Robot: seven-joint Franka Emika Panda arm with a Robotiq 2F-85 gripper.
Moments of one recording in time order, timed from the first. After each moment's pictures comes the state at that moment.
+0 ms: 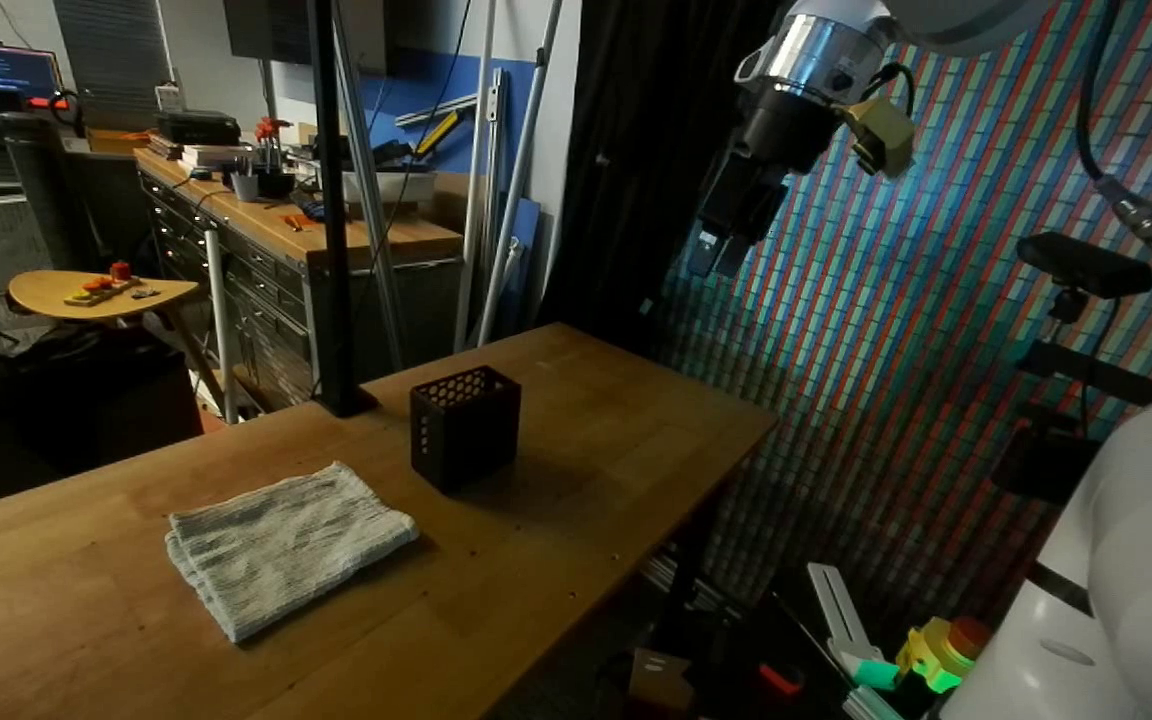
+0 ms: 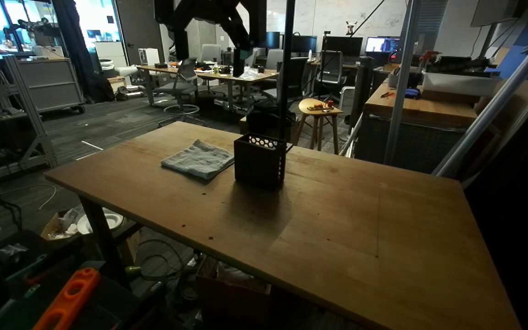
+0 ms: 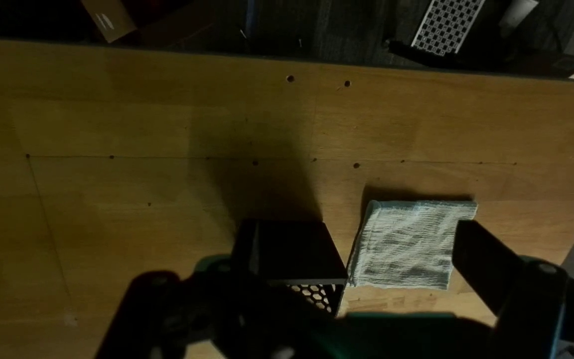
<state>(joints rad) -0.06 -0.68 -0.36 -2.50 -0.01 1.95 -0.47</state>
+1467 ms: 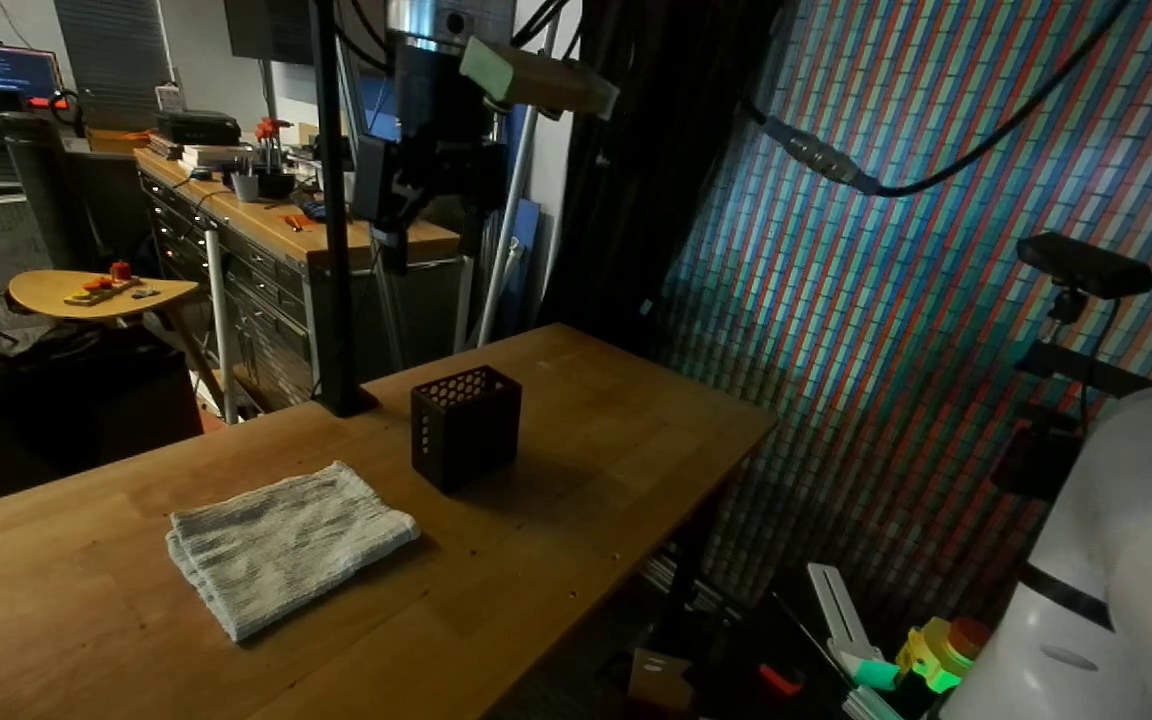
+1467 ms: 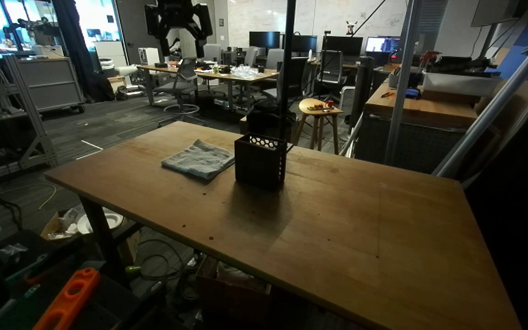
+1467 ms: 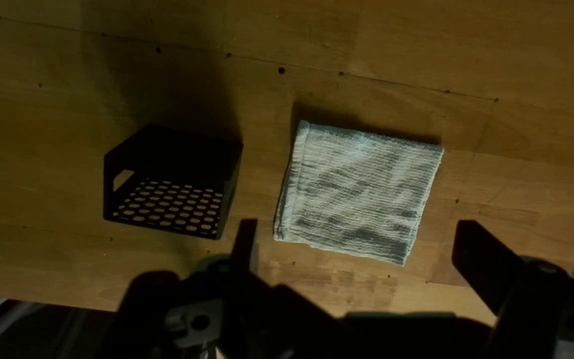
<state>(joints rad) 0.06 -0.18 0.09 -2.11 -0.01 2.03 -0.03</state>
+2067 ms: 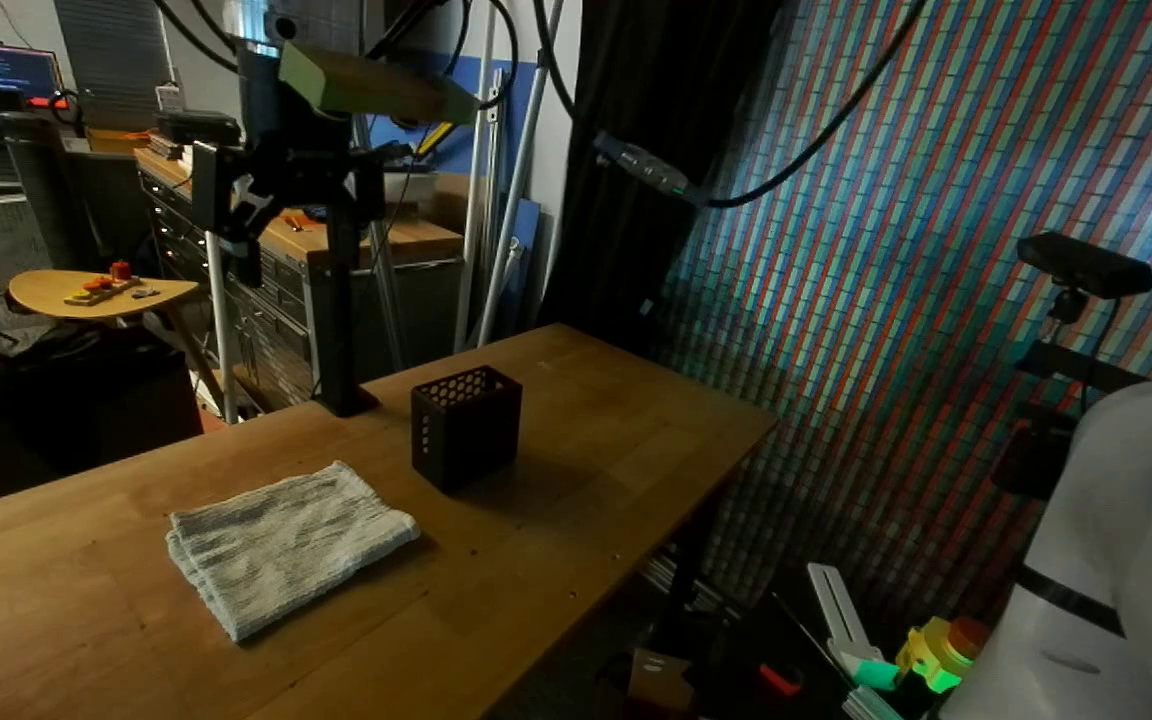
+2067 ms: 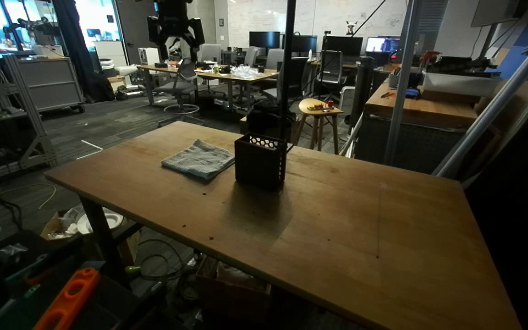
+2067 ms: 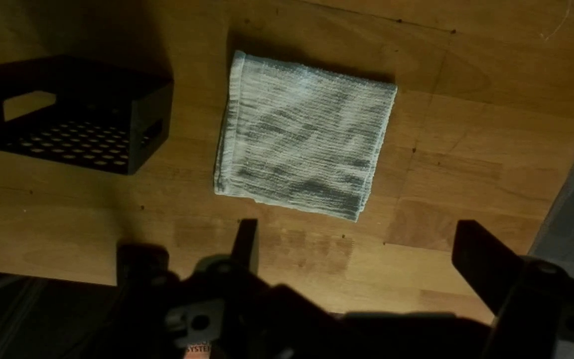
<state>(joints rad) 0.13 0.10 0.15 -1.84 -0.03 2.04 0.08</state>
